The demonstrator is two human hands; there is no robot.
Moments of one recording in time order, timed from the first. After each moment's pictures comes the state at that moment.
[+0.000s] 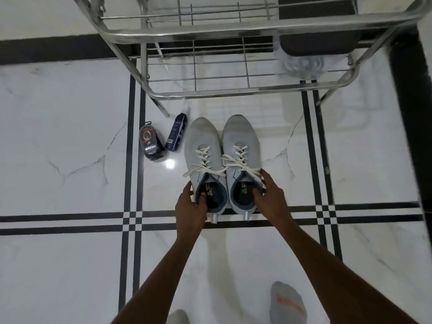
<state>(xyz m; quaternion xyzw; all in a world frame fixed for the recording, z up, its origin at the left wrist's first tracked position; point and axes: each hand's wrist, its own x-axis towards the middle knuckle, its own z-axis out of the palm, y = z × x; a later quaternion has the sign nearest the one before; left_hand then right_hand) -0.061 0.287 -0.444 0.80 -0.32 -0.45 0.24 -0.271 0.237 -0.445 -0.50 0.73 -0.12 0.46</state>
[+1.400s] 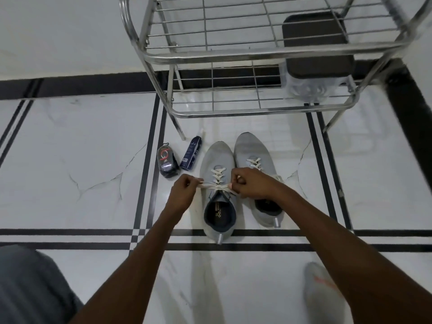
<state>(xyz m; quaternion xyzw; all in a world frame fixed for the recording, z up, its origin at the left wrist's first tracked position) 0.015 0.215 -0.466 0.73 -0.37 -0.48 0.32 -0.212 0.147 -0.430 -0.74 0.48 0.00 0.48</state>
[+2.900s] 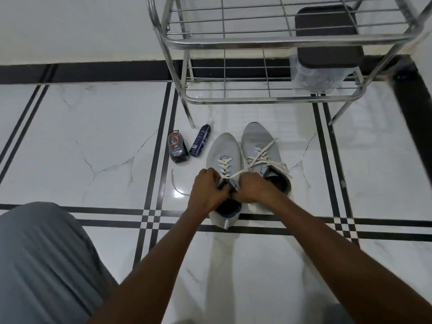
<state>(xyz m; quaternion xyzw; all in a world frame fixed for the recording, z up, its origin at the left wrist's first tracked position) -0.032 0.256 -0.436 0.75 -0.55 -0.33 0.19 -0.179 0.206 -0.396 -0.70 0.57 0.18 0.39</state>
